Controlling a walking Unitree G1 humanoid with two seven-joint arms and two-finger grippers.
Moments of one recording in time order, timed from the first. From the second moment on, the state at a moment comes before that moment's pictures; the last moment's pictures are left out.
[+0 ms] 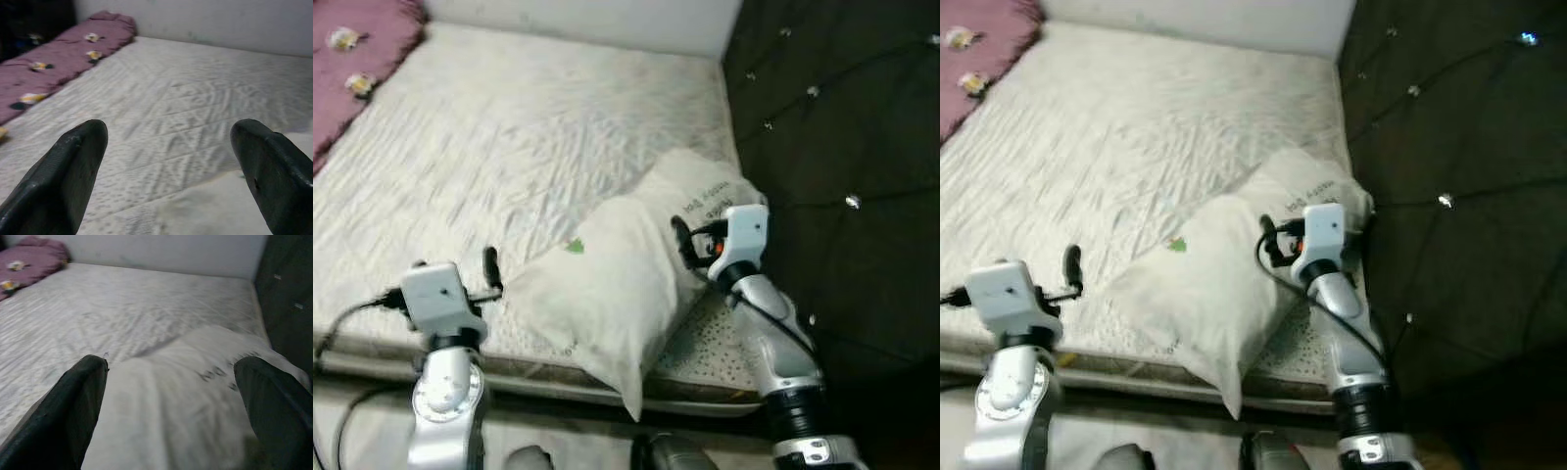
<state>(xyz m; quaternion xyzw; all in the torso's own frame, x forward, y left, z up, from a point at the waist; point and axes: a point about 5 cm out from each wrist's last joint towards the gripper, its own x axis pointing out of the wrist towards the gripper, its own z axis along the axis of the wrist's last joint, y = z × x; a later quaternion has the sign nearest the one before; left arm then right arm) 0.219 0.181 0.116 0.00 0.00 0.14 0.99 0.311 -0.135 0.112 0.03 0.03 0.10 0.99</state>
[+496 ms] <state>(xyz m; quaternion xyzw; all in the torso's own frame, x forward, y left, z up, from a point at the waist) 0.222 0.176 0.119 0.00 0.01 0.12 0.99 0.311 -0.138 0.109 0.03 0.04 0.09 0.99</state>
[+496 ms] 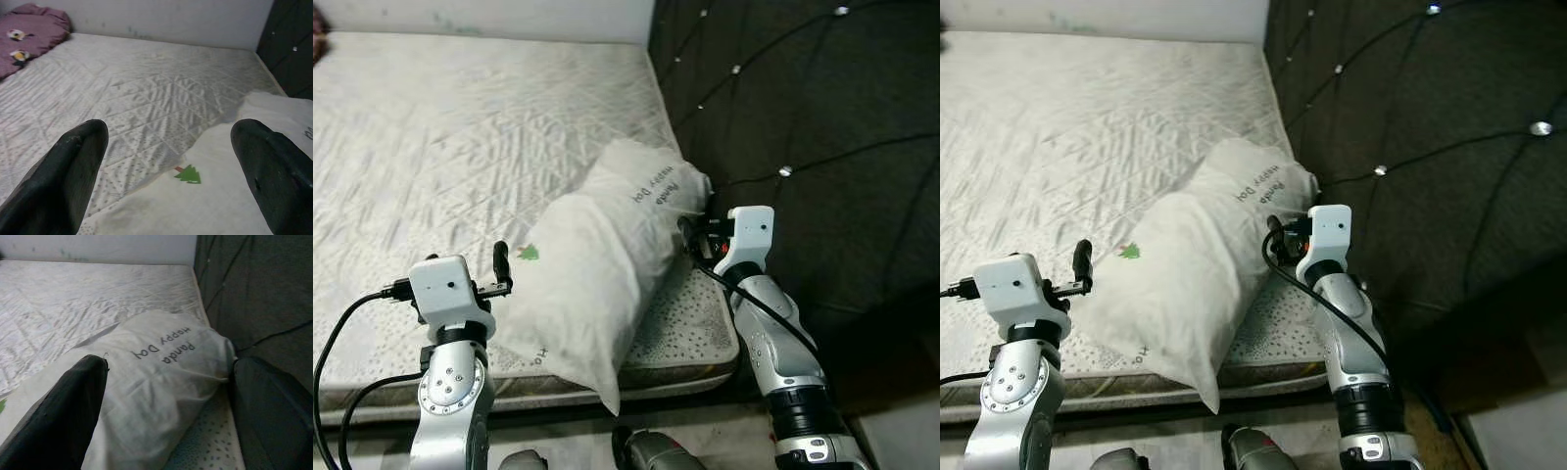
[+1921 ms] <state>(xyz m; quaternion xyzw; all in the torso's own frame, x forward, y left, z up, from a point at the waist) 0.218 0.171 0.115 -0.02 0.02 0.10 1.00 0.307 -0.136 0.104 0.03 0.05 0.09 0.99</state>
